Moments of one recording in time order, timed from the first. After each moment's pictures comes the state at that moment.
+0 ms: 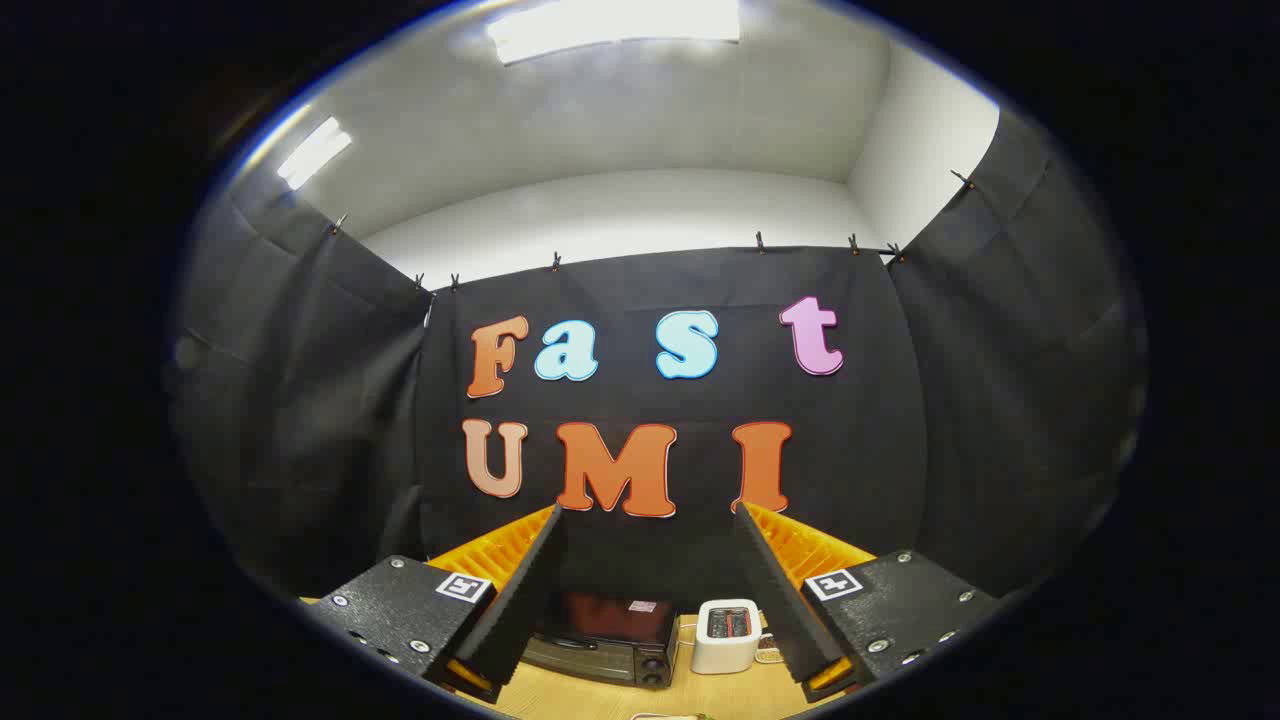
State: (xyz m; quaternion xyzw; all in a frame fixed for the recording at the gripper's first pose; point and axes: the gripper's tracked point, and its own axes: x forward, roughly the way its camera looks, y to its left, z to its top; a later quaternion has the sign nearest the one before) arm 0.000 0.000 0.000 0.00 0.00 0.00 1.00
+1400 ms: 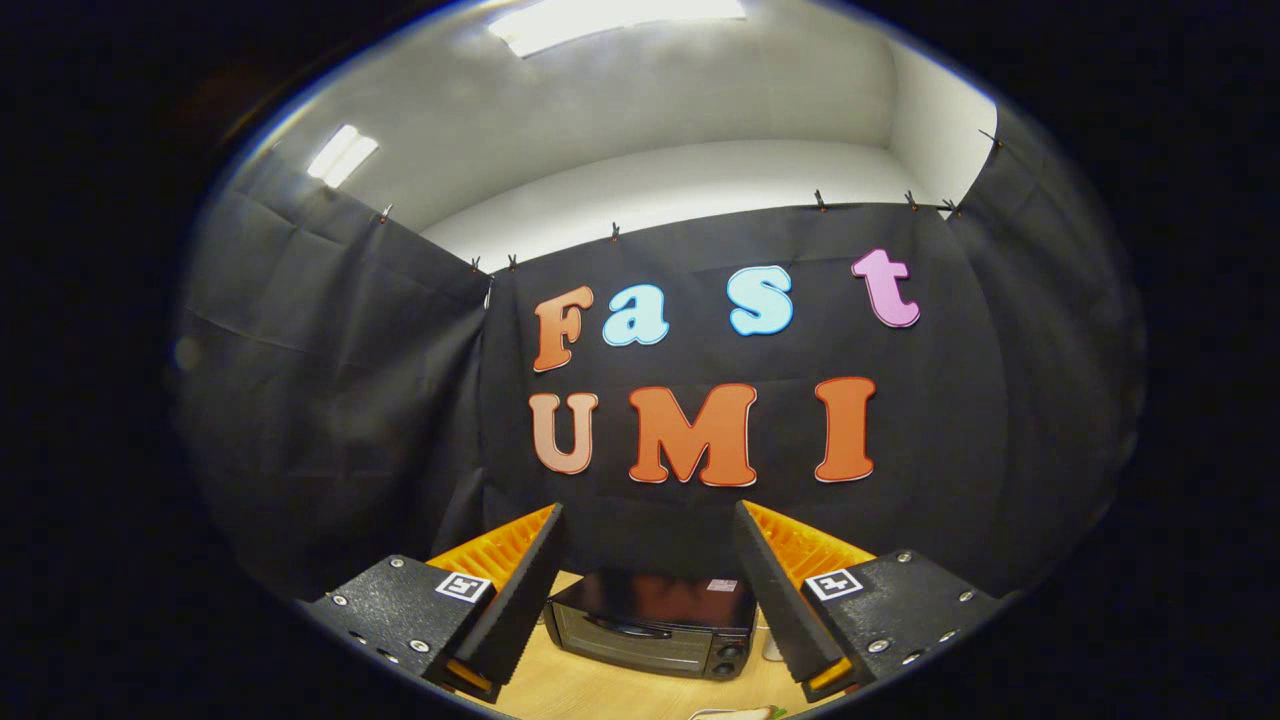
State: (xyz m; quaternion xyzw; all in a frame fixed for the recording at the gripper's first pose) arm 0.026 0.079 -0.084 0.03 0.04 0.09 0.99
